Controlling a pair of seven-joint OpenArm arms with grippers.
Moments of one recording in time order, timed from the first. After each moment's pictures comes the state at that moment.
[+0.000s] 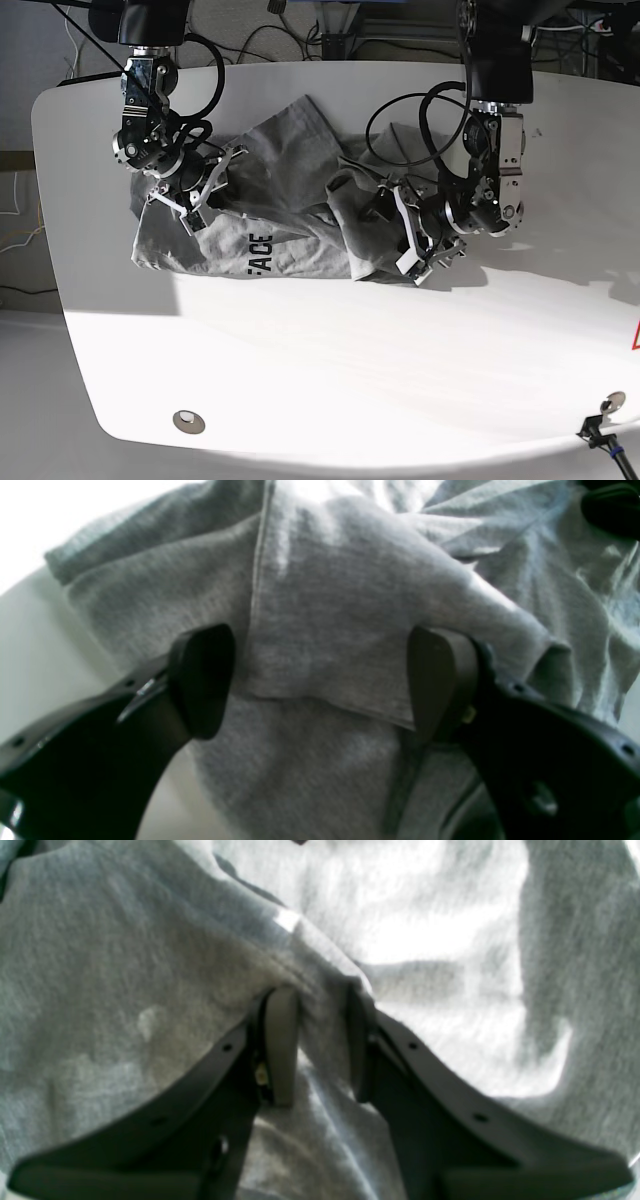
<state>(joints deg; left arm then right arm) -9.7 -5.1 -0.1 79.8 -19.3 -41.8 53.3 -5.2 9.4 9.1 85.7 11.0 35.6 -42.8</state>
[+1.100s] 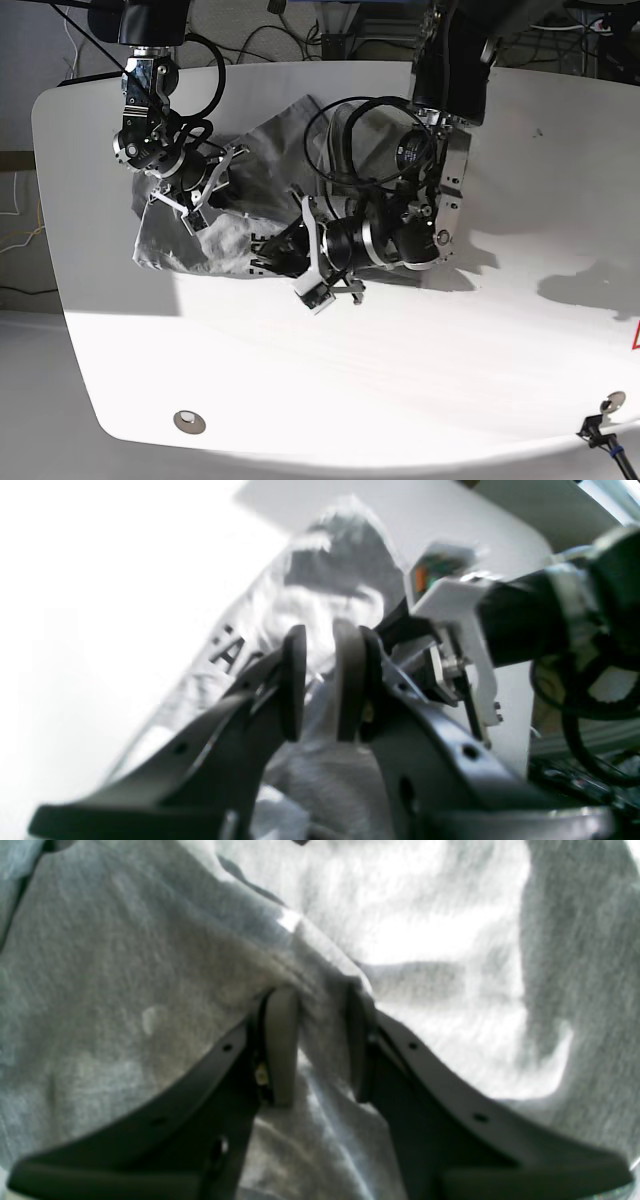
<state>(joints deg) -15.5 1.9 12.6 89.9 -28.2 -42.2 53.6 -5.2 9.4 9.0 85.7 11.2 35.9 -42.7</state>
